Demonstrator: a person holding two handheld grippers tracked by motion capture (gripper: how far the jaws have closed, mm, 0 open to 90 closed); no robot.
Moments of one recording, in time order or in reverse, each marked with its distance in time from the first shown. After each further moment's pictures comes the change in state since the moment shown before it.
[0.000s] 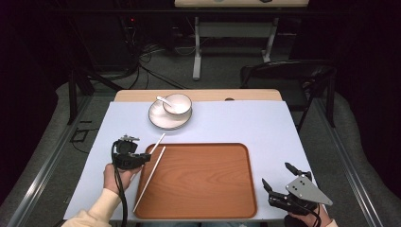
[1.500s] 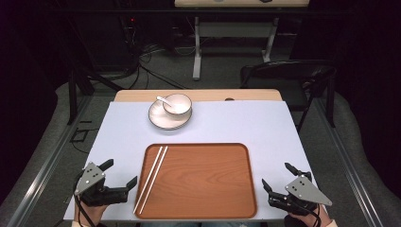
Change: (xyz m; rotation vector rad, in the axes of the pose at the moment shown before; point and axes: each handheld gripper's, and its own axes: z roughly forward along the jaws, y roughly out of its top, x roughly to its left) left arm 0.007 -0.089 -0.080 -0.530 -0.033 0.274; right arm 0.001 0.000 0.000 0.002 0.001 -0.006
